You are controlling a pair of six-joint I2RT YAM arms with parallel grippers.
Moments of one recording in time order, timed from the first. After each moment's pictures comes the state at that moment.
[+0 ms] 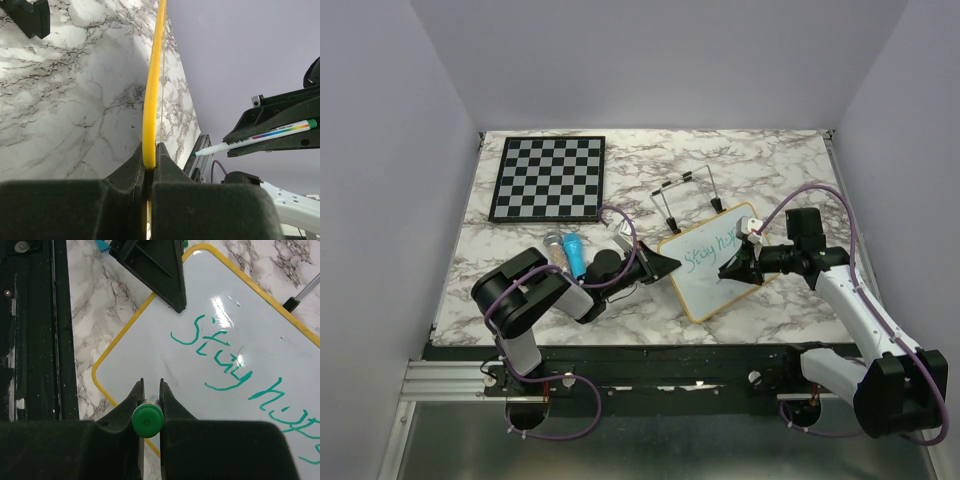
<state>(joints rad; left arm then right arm) -0.79 1.74 0.43 1.22 0.16 -1.11 0.14 1.06 0.71 -0.58 -1.07 -0.84</state>
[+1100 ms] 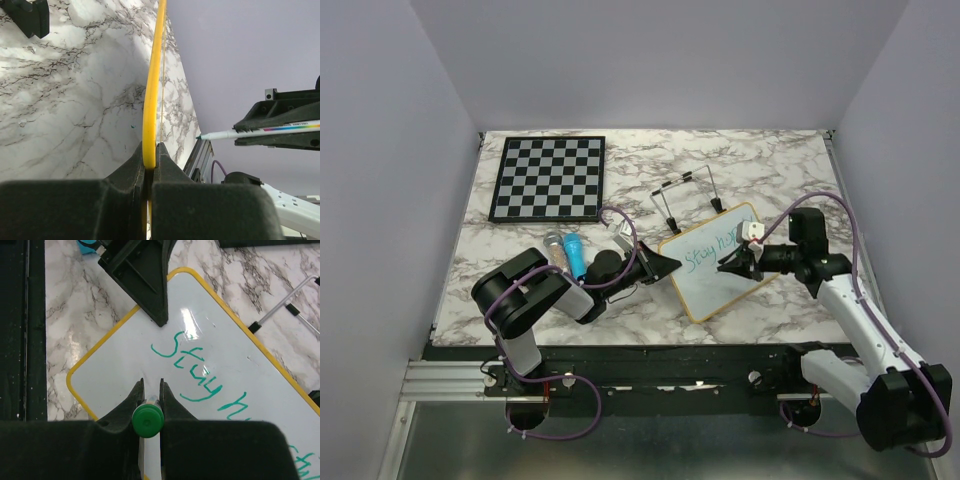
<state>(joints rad) -0.80 1.74 0.43 1.22 0.15 -1.11 0.14 0.99 0.68 -0.46 -1.05 -0.87</state>
